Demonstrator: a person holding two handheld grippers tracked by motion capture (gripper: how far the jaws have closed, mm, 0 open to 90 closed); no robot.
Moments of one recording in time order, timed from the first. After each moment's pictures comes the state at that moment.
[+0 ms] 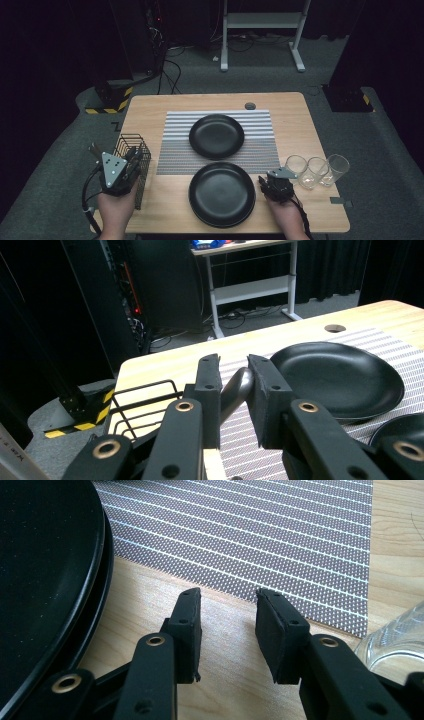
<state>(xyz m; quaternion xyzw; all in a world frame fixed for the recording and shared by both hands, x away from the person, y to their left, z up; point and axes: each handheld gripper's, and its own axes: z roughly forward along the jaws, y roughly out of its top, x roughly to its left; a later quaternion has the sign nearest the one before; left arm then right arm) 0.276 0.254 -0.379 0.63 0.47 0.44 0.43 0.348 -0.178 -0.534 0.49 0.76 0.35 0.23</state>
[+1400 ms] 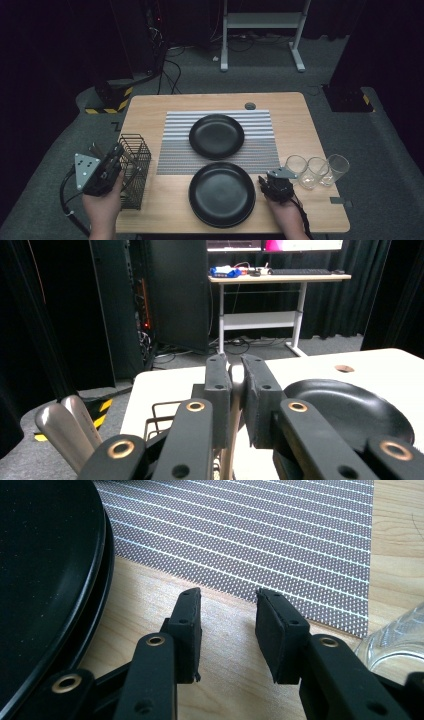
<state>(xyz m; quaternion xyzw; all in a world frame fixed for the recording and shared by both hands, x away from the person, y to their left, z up) 0.268 0.292 -0.372 0.58 0.50 0.44 0.48 0.348 -0.178 -0.534 0.49 0.77 0.35 0.23</state>
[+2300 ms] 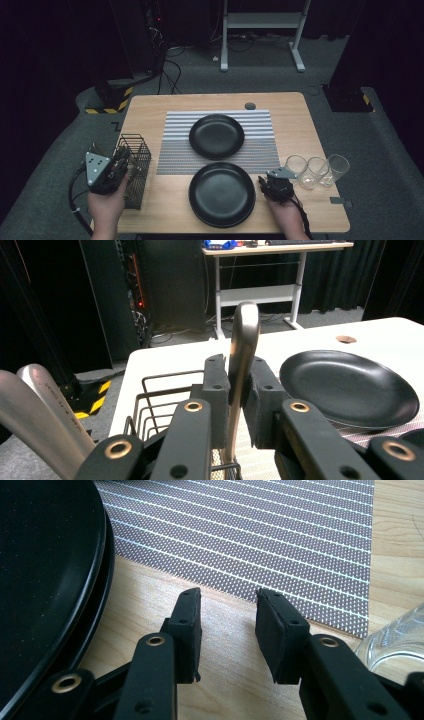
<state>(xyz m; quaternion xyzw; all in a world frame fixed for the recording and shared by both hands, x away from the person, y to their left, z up) 0.279 0.288 -0.385 0.61 0.50 0.42 0.45 0.348 -0.178 -0.534 0.49 0.77 0.35 0.23</state>
